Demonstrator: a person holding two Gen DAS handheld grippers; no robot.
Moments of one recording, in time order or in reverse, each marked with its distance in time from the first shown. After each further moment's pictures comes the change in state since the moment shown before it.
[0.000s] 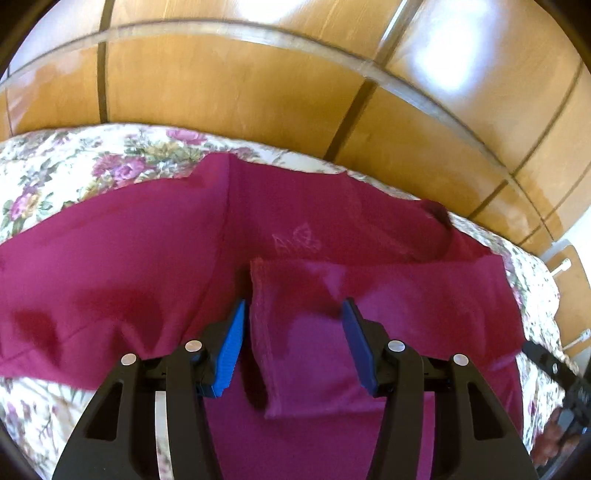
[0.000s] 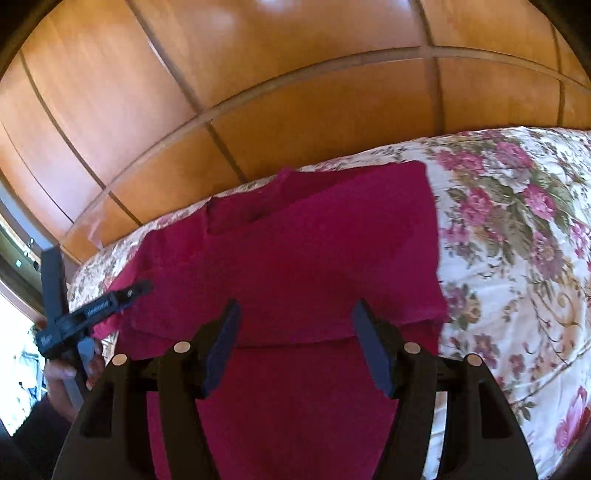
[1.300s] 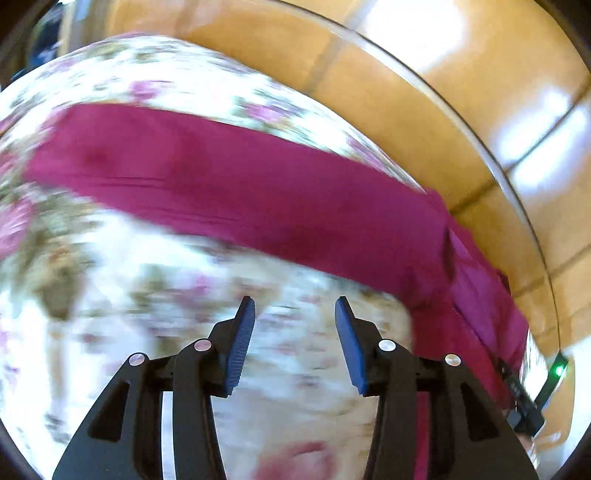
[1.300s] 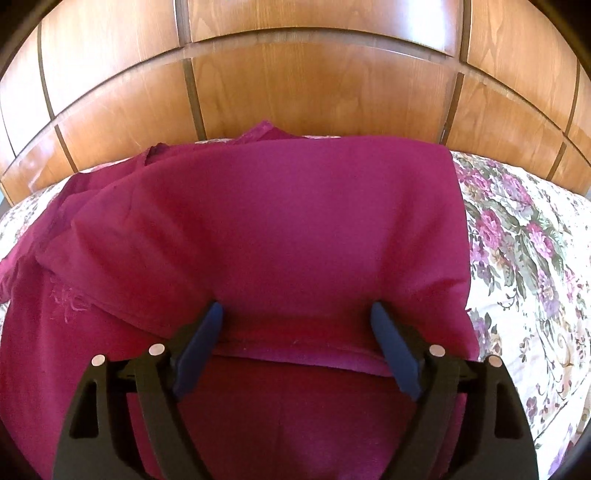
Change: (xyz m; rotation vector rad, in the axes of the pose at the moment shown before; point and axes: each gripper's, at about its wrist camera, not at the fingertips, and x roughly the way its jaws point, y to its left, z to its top) left arm -0.121 0.173 -0.099 -0.457 -0.143 0.155; right arm 0.080 0.015 -0.009 -0.204 -0.007 -0.299
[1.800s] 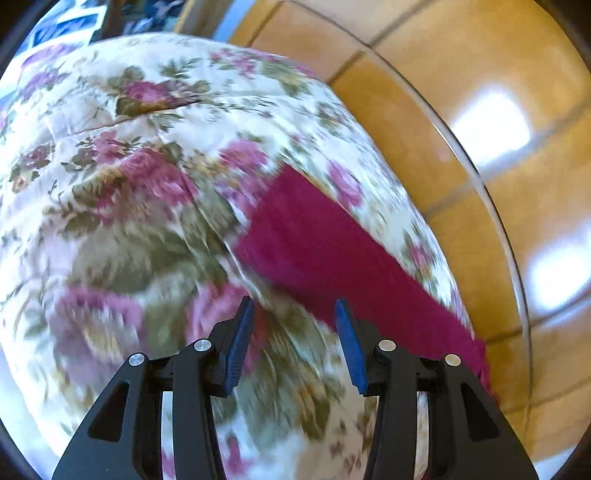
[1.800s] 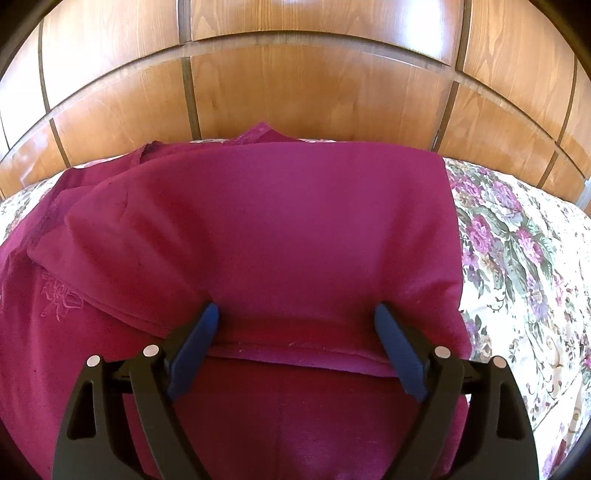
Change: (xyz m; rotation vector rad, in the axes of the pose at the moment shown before) left arm -0.047 0.151 0.063 -0.386 -0.139 0.048; right arm -0.001 -0.001 -0.005 -0.016 -0.014 -0.045
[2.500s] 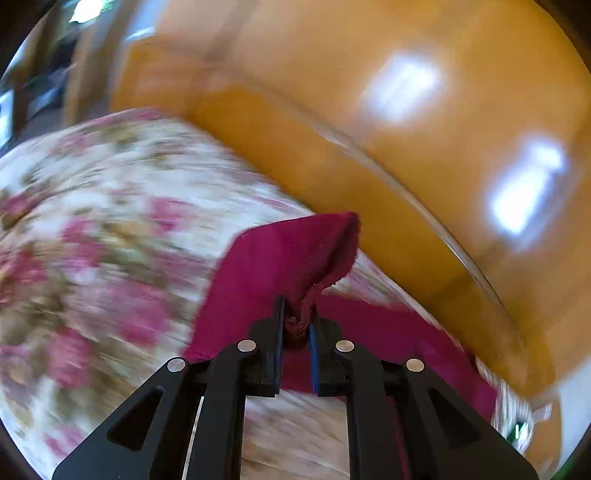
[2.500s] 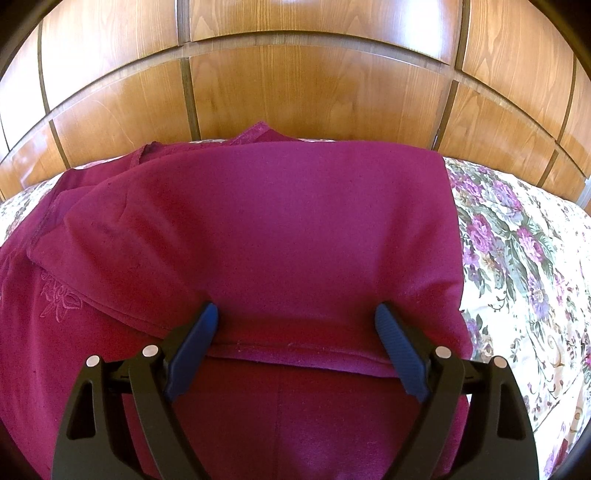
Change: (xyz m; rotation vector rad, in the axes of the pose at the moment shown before) left arm -0.018 -0.165 -0.053 0.436 -0.039 -0.218; right arm 0.001 0.000 -0.001 0.004 -0.003 0.000
